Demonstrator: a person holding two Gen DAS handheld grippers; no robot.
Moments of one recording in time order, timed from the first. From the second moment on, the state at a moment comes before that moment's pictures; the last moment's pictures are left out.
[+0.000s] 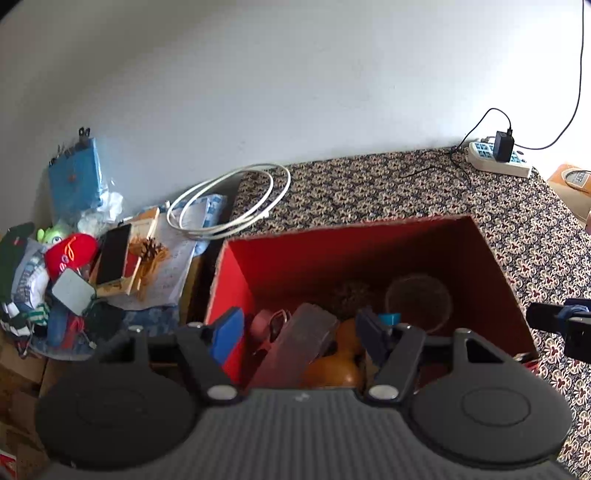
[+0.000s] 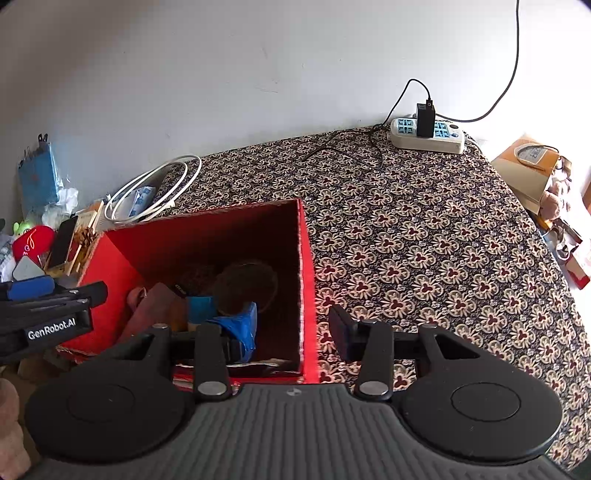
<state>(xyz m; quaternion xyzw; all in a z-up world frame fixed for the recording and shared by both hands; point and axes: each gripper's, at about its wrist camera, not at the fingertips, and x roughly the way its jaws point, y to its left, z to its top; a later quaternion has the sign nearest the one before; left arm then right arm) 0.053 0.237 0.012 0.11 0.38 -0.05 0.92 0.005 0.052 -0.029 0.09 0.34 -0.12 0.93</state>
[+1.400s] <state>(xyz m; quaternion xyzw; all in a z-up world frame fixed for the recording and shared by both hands) 0.084 0.263 -0.045 0.08 0.43 -0.03 0.90 0.066 0.082 -0.065 0.04 0.39 -0.08 0.92</state>
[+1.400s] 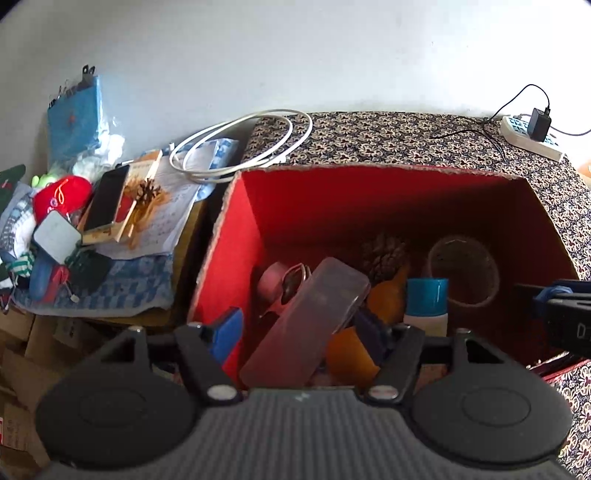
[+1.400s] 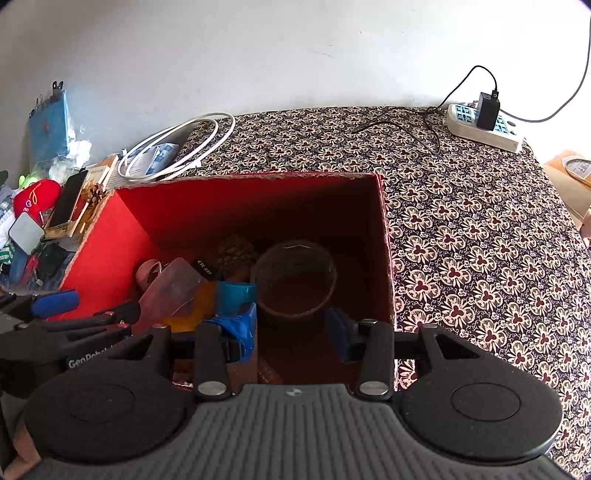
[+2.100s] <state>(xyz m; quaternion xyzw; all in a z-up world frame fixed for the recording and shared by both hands) 0.086 0.262 -0.055 0.09 0.43 -0.04 0.90 0.070 0.072 -0.075 0.05 0.39 -0.10 0.91</state>
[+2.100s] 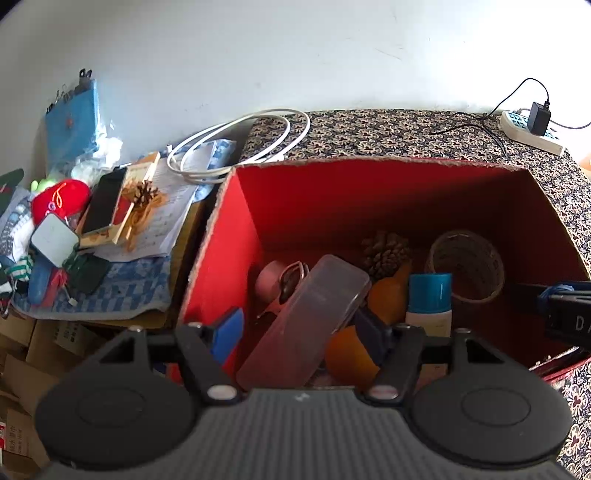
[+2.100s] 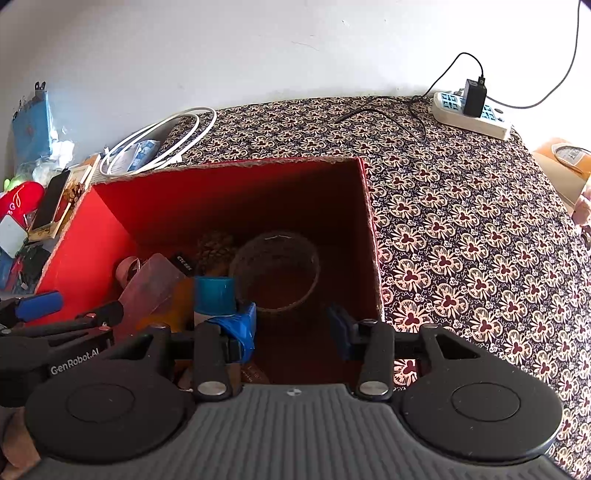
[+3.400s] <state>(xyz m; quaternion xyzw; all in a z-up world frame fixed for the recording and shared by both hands) 0.097 0.263 -0.065 0.09 0.44 -0.06 0.89 0.070 0.074 -0.083 0.06 0.38 -0.09 0.92</state>
